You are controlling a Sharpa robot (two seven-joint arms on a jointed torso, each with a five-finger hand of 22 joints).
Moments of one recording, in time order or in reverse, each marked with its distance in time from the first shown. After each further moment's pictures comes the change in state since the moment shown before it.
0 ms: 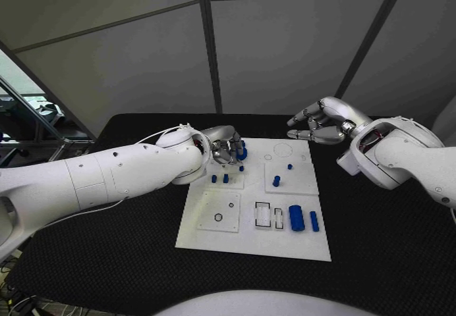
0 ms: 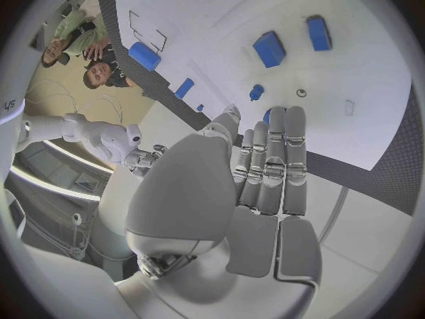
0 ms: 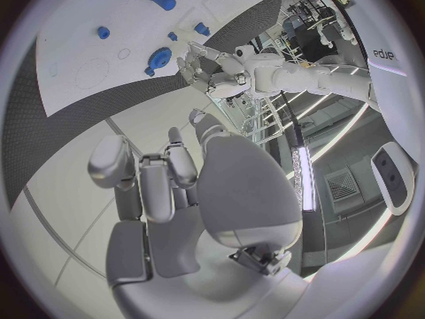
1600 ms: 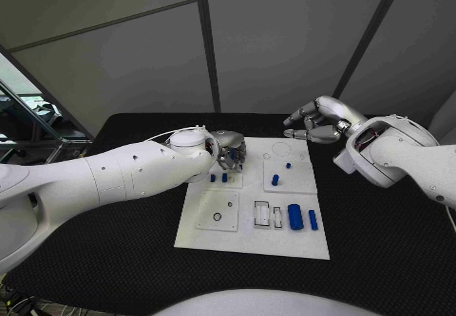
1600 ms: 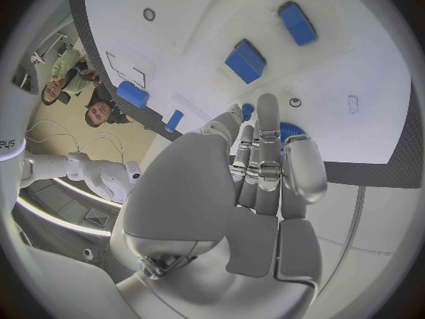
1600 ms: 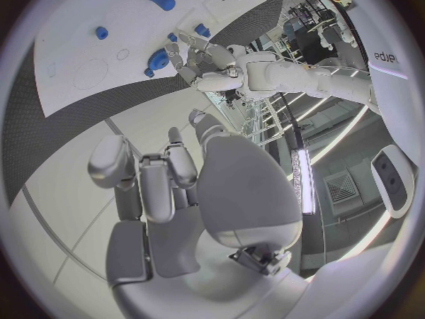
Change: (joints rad) left arm -0.003 0.100 -0.018 -0.120 -0.209 0.122 0.047; left_hand -0.002 -0.034 0.101 -0.018 0.000 0.193 -0.026 -0.174 -0.177 0.159 -0.034 -0.250 -0.331 0.221 -0.059 0.269 0.049 -0.002 0.423 -0.059 0.517 0.473; right arm 0.000 0.007 0.000 0.002 -0.018 0.000 -0.010; right_hand 0.000 0.000 0.003 0.003 0.025 0.000 0.000 0.000 0.000 0.000 0.000 0.000 0.004 0.000 0.000 0.000 0.000 0.000 0.000 0.000 0.000 0.003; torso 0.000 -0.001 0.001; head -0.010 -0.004
